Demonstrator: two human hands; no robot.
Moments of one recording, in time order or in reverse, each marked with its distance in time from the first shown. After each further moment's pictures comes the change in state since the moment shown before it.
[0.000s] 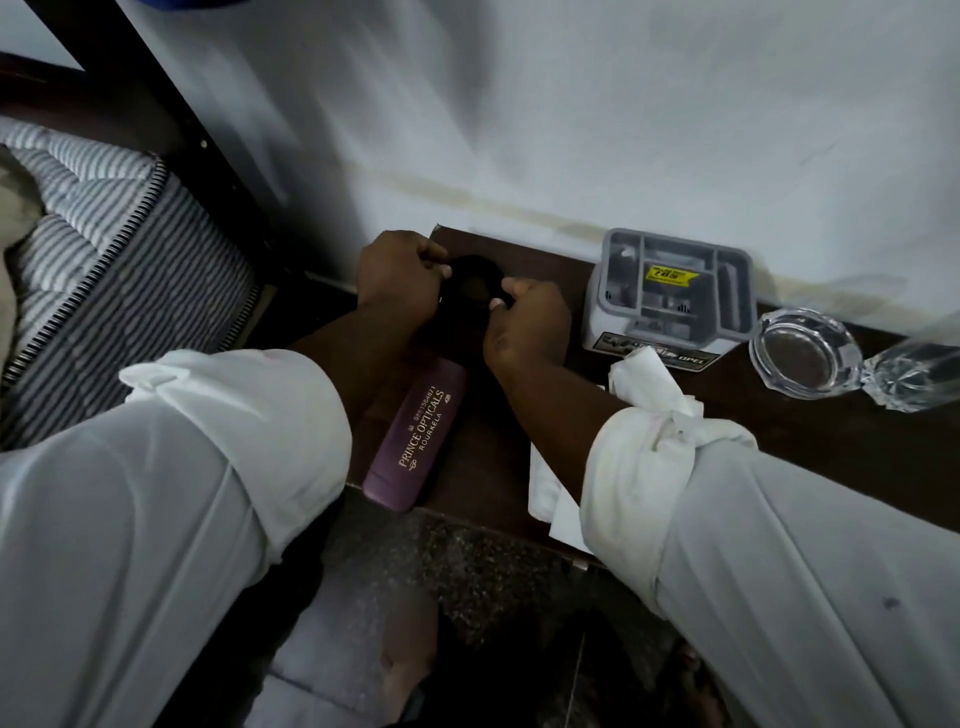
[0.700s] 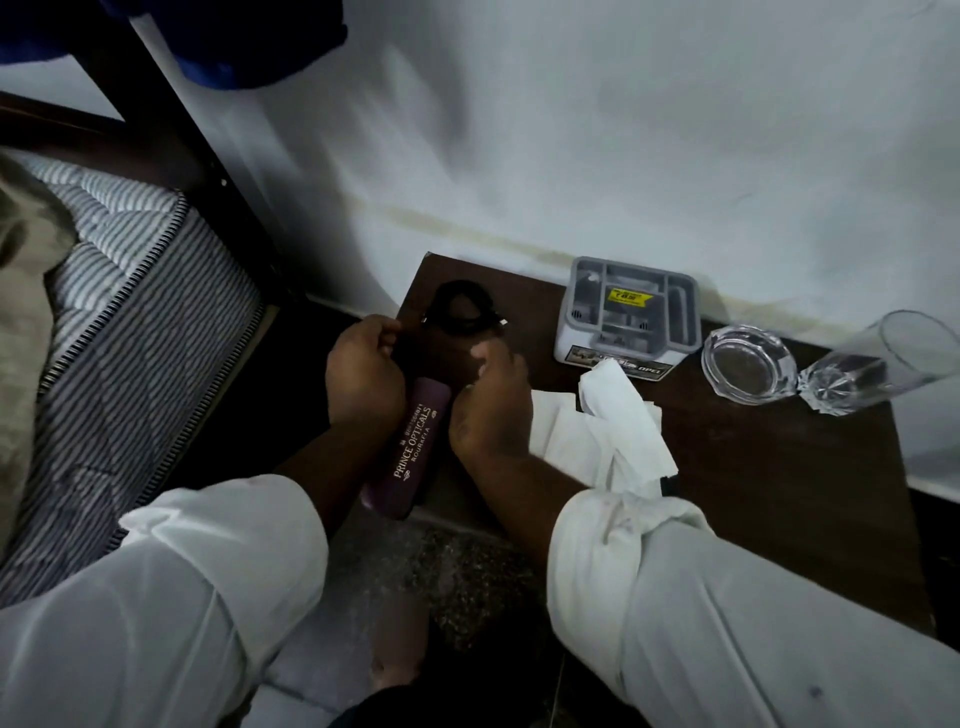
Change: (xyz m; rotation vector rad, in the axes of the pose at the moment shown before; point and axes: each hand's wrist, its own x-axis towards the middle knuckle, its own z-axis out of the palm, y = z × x) left_hand -0.087 -0.032 -0.011 -0.045 0.211 -0.018; right_hand -0.095 -0.006 -0.030 -0.015 -0.073 -0.107
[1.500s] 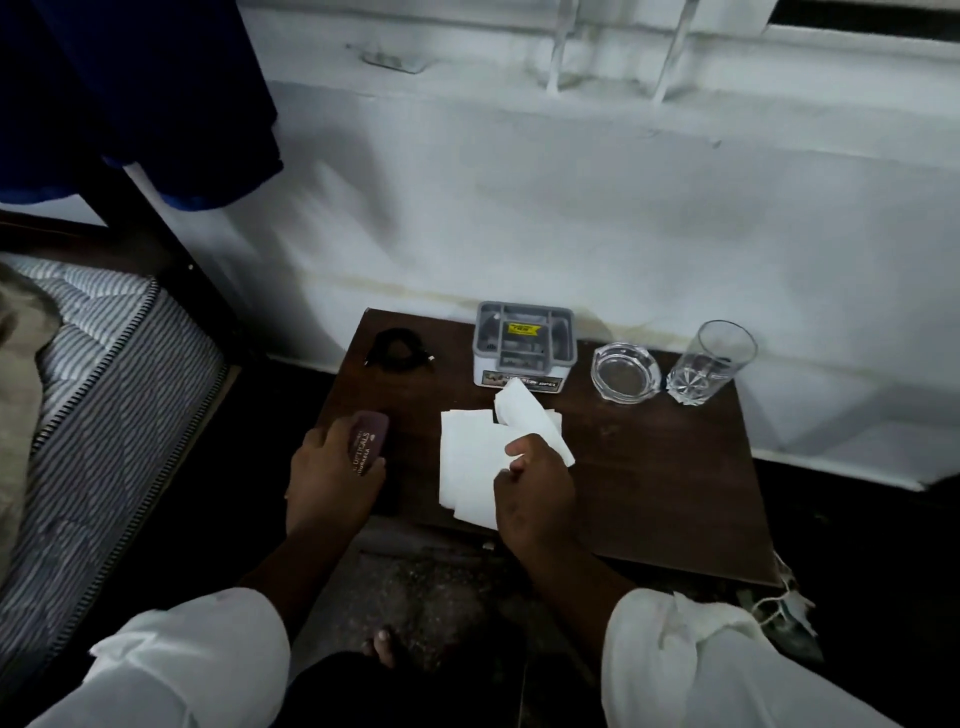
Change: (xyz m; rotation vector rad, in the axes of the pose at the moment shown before) left_hand -0.099 0.012 -0.037 0.294 -0.251 0.109; right_hand -0.079 0.063 -0.118 -0.049 0.094 0.142
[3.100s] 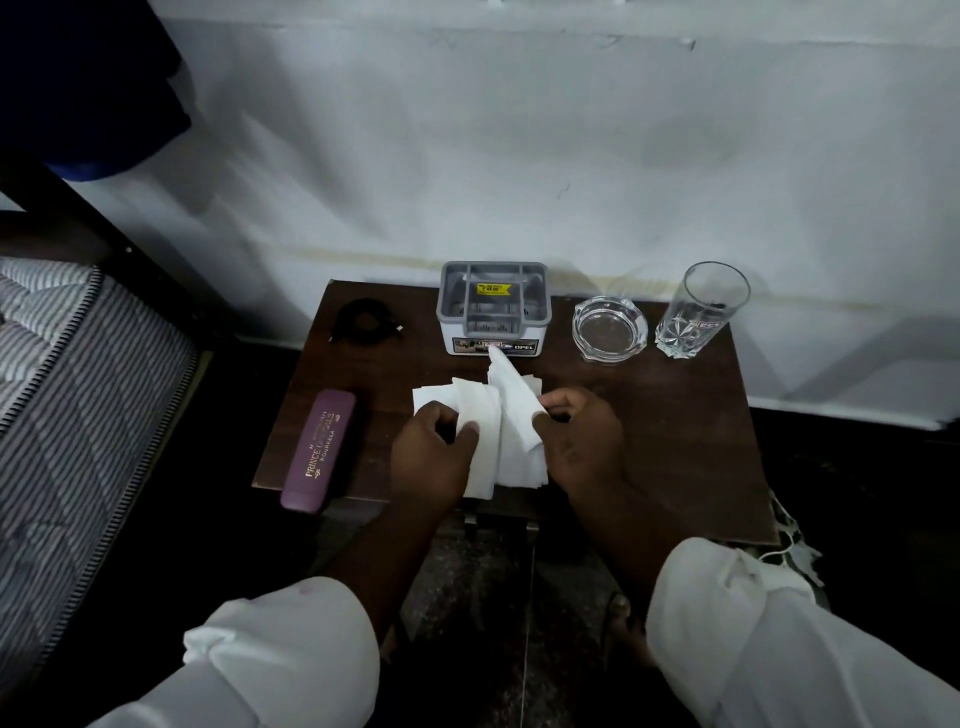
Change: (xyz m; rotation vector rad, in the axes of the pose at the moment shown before) left_hand -0.023 0.108 0.080 -0.397 -0.088 -0.054; right_hand 0.060 0.057 -0.036 0.177 0.038 0.141
